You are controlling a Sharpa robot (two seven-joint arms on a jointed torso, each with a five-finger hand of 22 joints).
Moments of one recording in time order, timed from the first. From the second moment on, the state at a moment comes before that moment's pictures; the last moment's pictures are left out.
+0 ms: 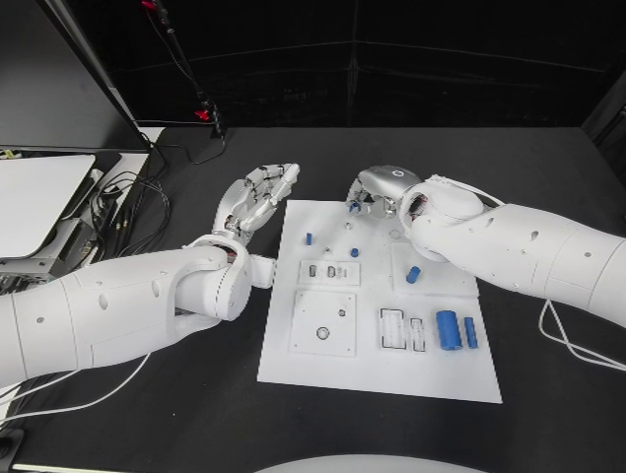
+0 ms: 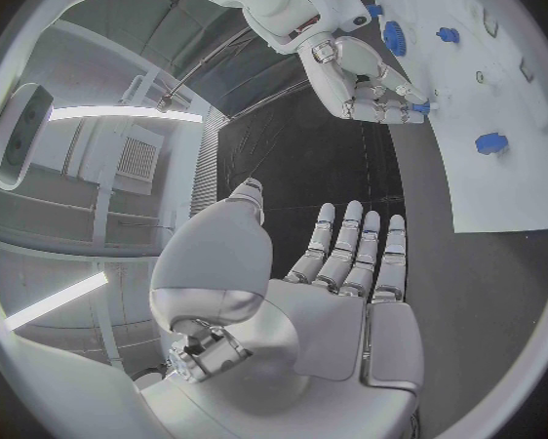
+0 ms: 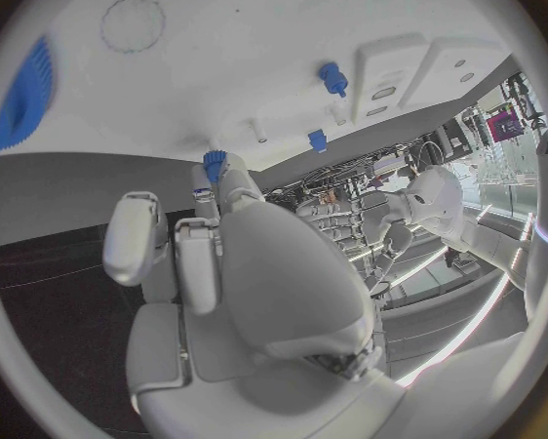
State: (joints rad) left arm 1.21 -0.72 -0.15 1.47 -0.03 -0.62 0.68; left_hand 1.07 0.00 -0.05 0.29 0.24 0.33 0.15 0.63 0.11 0.39 0.23 0.57 0.07 0.12 0.20 0.80 0.07 0.10 0.29 0.24 0.19 0.10; right arm 1.27 -0.45 -0.06 1.03 -1.59 -0.31 -0.04; right_hand 1.74 0.09 0.01 0.23 0.05 1.05 0.14 0.16 0.07 1.18 0.09 0.06 0.06 1.47 0.01 1.53 1.31 0.09 1.34 0.11 1.37 1.19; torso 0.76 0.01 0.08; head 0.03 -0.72
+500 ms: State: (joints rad) left arm 1.21 -0.72 -0.15 1.47 -0.03 -0.62 0.68; left_hand 1.07 0.01 -0.05 0.29 0.24 0.33 0.15 0.63 0.11 0.39 0.23 0.57 0.07 0.12 0.20 0.80 0.07 0.10 0.29 0.24 0.19 0.10; right arm 1.27 -0.45 -0.06 1.04 -1.59 -0.29 -0.05; right_hand 1.74 0.09 0.02 0.24 0.05 1.05 0.14 0.15 0.07 1.18 0.09 0.06 0.06 1.47 0.01 1.53 1.31 0.09 1.34 0.11 1.37 1.19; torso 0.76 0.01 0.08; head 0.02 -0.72
